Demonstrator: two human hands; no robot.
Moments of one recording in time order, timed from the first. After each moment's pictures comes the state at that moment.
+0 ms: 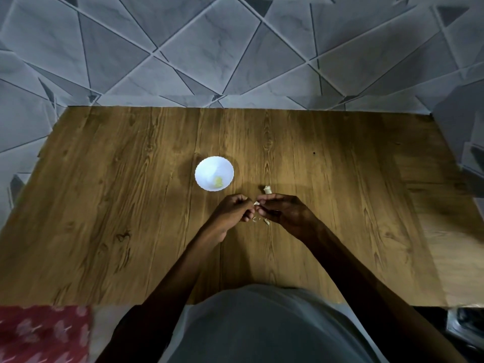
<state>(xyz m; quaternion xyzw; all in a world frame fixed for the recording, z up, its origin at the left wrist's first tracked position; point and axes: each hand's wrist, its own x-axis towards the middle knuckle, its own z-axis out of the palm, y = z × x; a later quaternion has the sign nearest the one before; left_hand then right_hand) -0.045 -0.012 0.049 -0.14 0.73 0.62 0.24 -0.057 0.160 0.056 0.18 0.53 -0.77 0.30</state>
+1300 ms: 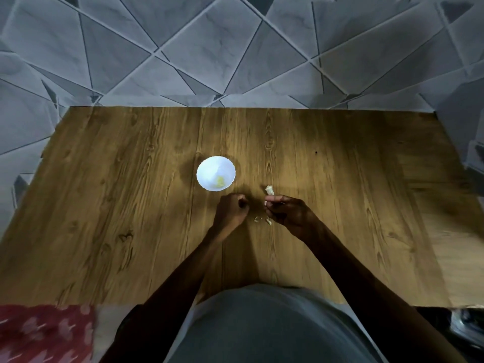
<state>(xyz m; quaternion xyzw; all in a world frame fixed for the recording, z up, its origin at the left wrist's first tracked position) -0.062 -0.014 0.001 -0.04 0.92 0.36 0.12 -0.057 0.170 0.027 0.19 0.52 -0.79 0.27</state>
